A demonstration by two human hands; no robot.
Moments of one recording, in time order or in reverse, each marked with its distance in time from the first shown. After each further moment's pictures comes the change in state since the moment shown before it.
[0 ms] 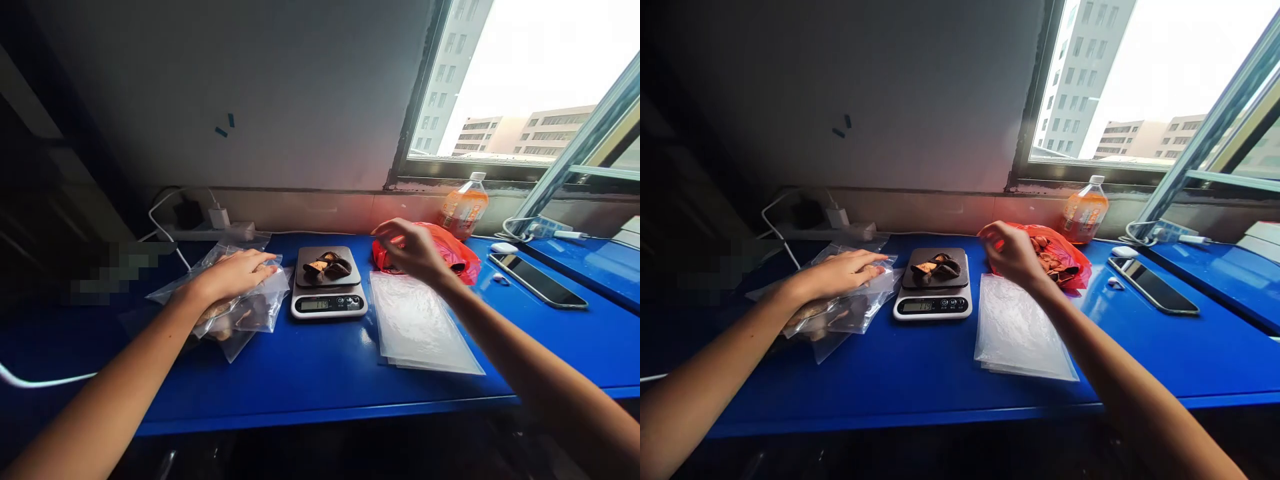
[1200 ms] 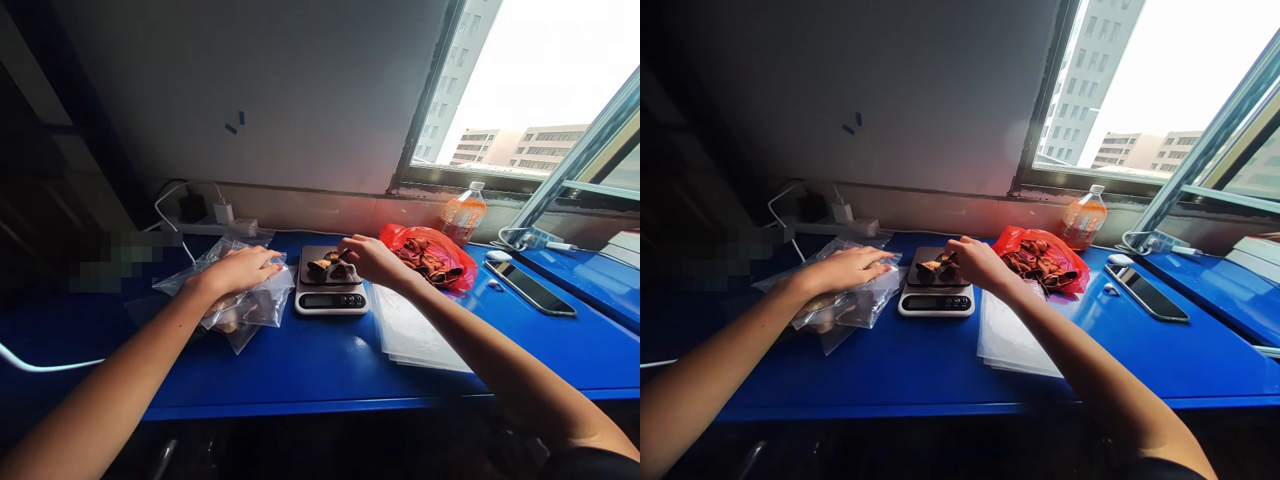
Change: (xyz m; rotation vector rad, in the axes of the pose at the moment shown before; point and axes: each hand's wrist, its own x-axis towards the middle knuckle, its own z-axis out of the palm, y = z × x) left_hand -0.002 0.005 0.000 0.036 -0.011 0.019; right_hand 0.013 -0.037 0.033 -0.351 -0.374 -0.171
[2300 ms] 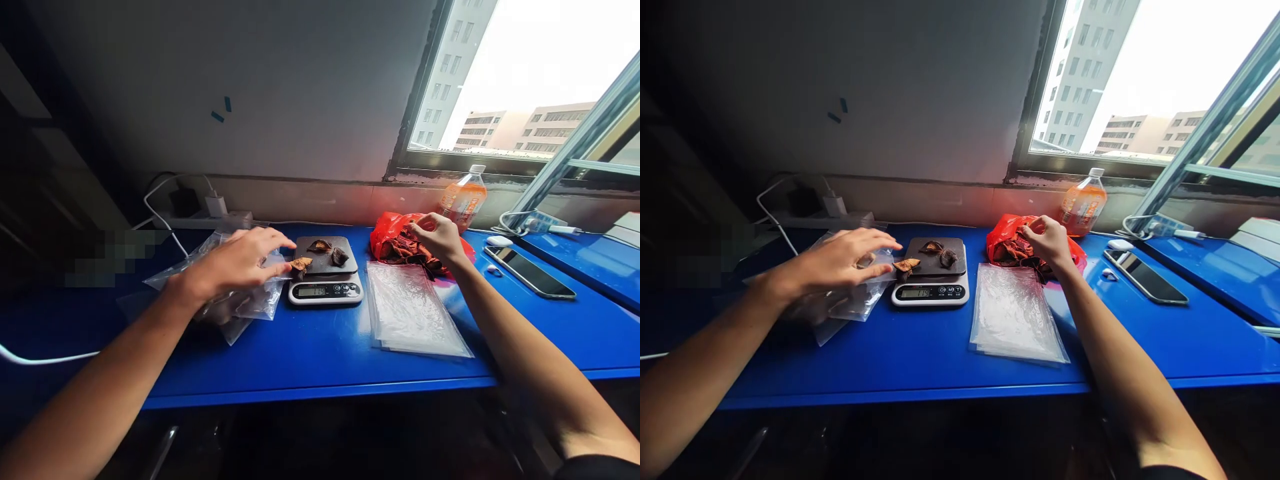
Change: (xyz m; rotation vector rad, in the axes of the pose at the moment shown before) left_hand -0.019 0.036 -0.019 0.050 0.203 0.276; right_hand -0.054 0.135 0.002 0.239 0.540 0.588
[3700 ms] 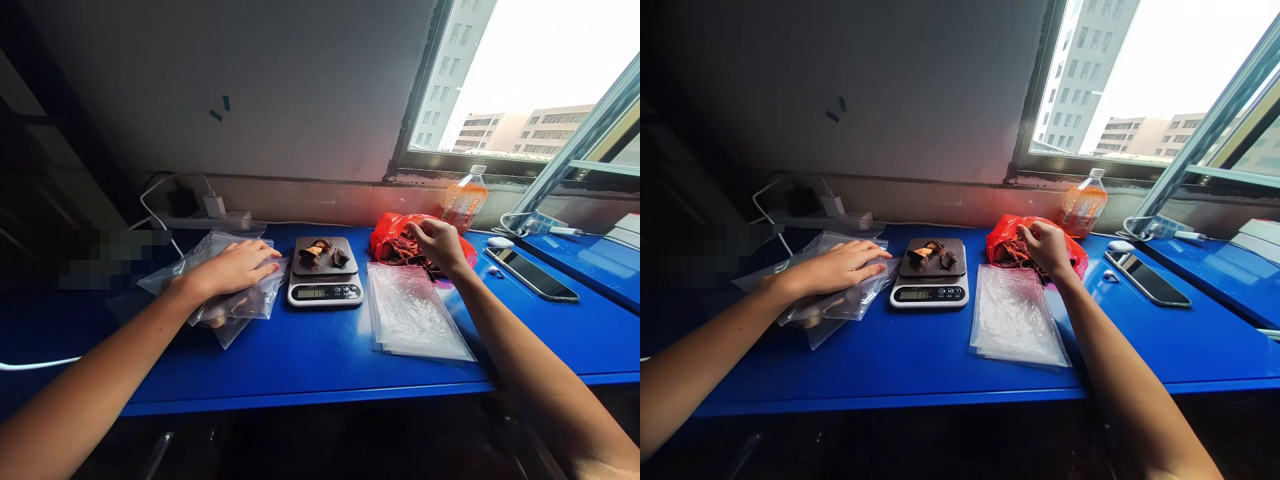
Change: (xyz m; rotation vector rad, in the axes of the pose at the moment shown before) left_hand 0.001 -0.022 0.022 -0.005 -0.200 -0.120; right_hand -0.011 -0.008 -0.002 -0.026 -0.035 -0.161
